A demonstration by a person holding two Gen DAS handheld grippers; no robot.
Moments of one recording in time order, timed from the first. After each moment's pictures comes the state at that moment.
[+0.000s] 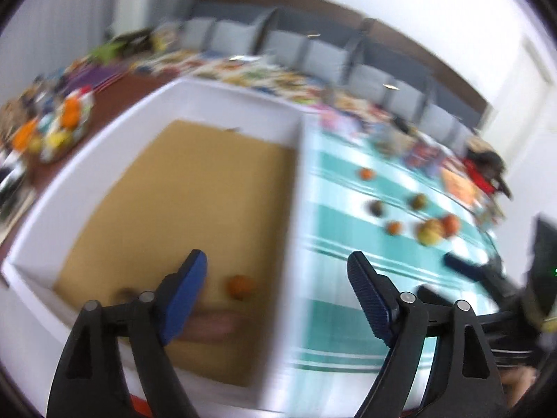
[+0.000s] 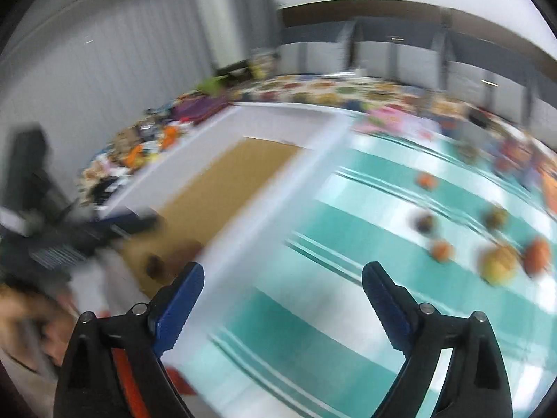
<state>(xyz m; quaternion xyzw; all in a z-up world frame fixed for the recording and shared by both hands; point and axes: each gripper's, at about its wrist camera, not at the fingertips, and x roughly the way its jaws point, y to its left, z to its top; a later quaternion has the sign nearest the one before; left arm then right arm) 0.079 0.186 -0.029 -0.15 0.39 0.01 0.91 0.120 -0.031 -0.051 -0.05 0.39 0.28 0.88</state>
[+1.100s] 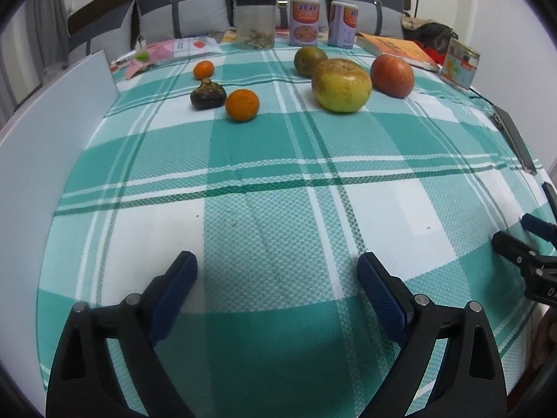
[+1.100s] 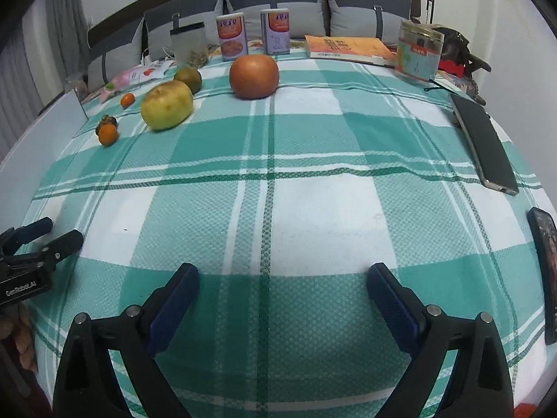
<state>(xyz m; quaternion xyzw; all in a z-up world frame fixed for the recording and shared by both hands) 0.149 -0.050 -0.178 0.04 0.44 -0.08 0.89 0.114 -0.288 -0.177 0.02 0.44 -0.02 0.90</state>
